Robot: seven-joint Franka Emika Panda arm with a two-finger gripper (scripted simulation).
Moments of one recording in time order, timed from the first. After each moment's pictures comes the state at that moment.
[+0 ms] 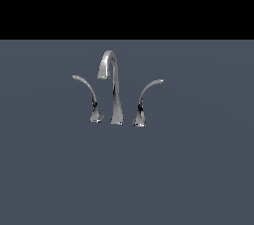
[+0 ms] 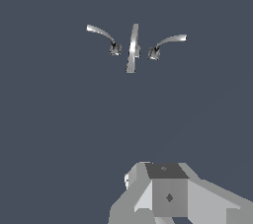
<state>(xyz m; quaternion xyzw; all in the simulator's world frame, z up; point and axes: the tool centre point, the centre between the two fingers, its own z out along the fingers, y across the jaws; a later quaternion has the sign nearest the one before) -0.240 0.033 0.489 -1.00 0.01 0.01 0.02</state>
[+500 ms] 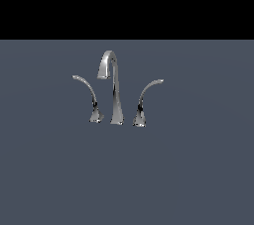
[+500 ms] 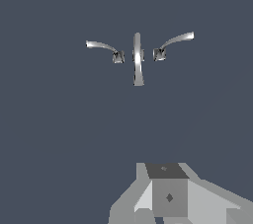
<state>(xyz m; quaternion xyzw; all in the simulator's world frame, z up) -0.196 0.047 0.471 -0.99 0.09 0.03 0.06</state>
